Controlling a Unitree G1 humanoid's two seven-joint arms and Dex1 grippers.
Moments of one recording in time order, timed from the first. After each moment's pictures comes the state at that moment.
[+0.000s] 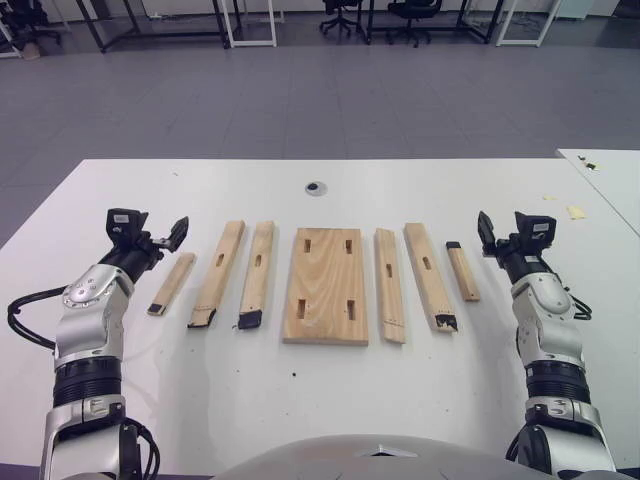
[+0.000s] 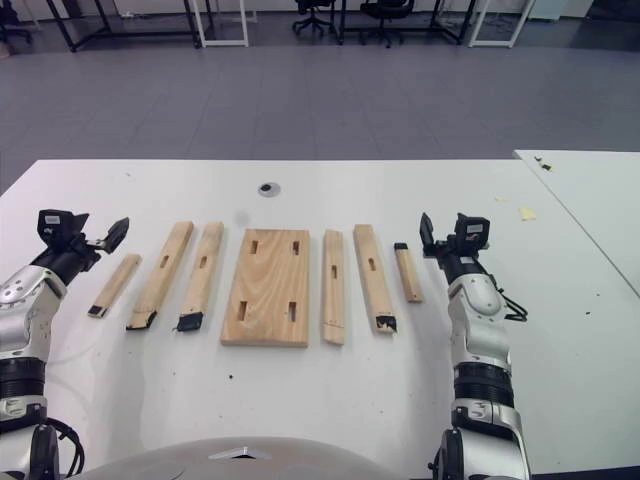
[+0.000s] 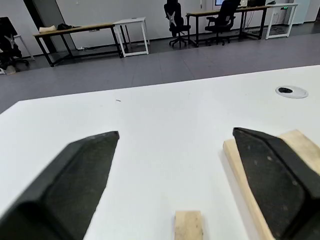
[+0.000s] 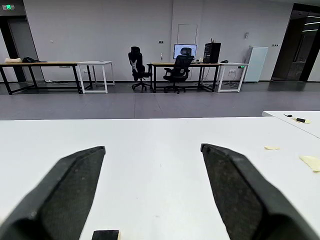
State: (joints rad) left arm -0.18 0.57 0.34 0.28 -0.30 0.23 -0.49; right arm -0.21 -0.32 -0.29 0.32 0.24 -0.03 0.25
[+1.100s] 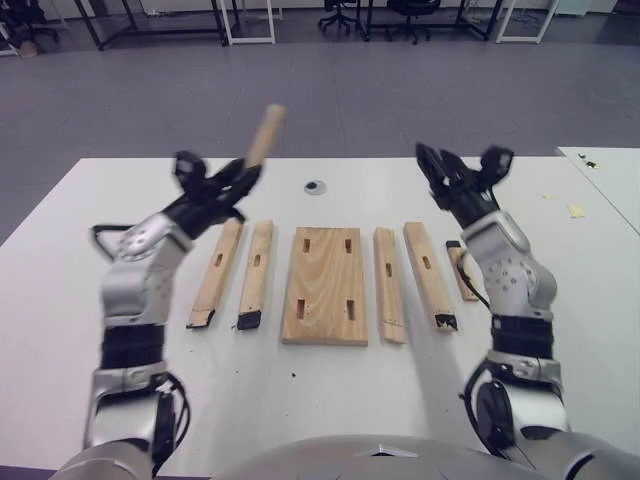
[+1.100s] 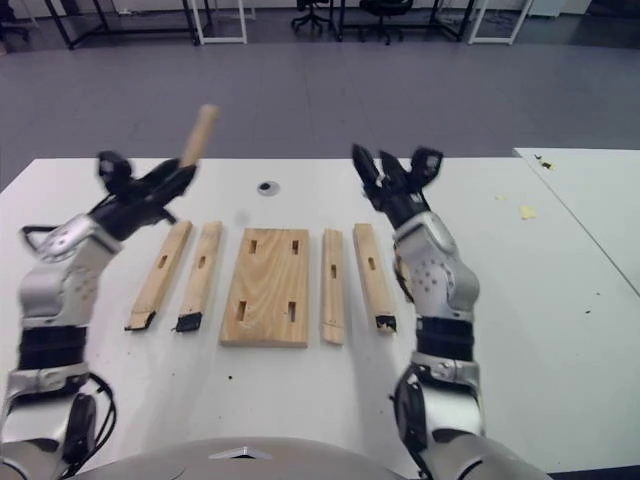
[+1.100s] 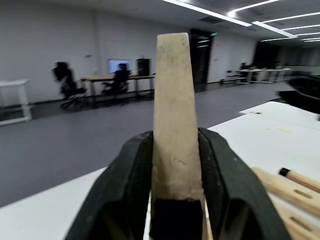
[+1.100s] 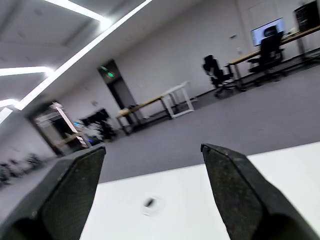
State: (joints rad) left arm -0.44 0.37 0.08 -0.03 -0.45 0.29 -0.69; right arm -0.54 -0.09 -0.26 -0.04 0.83 0.53 0.21
